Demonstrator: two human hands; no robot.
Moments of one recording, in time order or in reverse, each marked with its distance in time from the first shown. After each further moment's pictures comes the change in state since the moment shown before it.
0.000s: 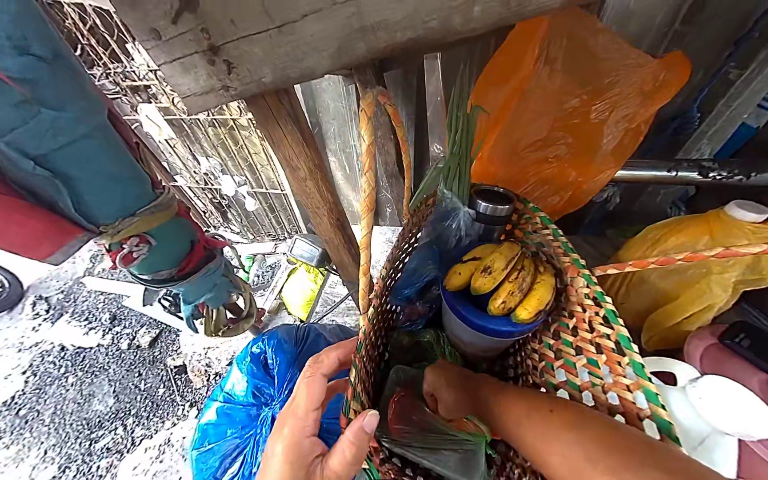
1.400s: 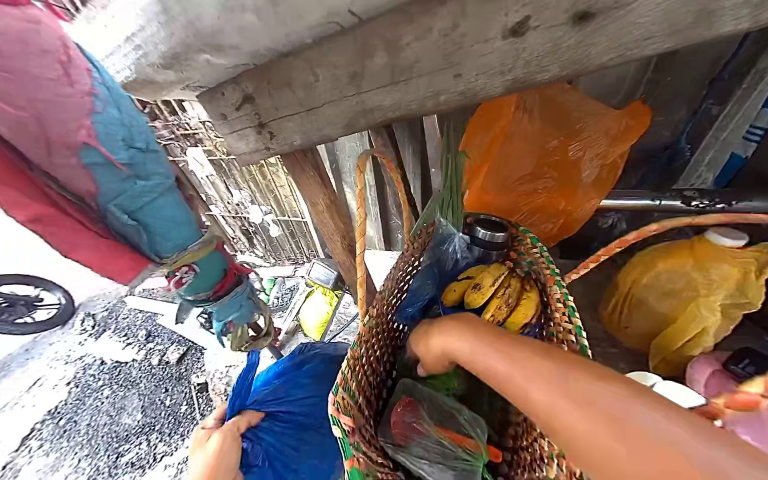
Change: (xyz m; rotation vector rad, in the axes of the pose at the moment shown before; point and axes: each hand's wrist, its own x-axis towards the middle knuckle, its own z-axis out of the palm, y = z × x) left_hand -0.052 -0.058 -0.069 -0.102 0.784 -0.614; right_hand -0.087 -0.078 -0.124 -0.291 0.008 0.129
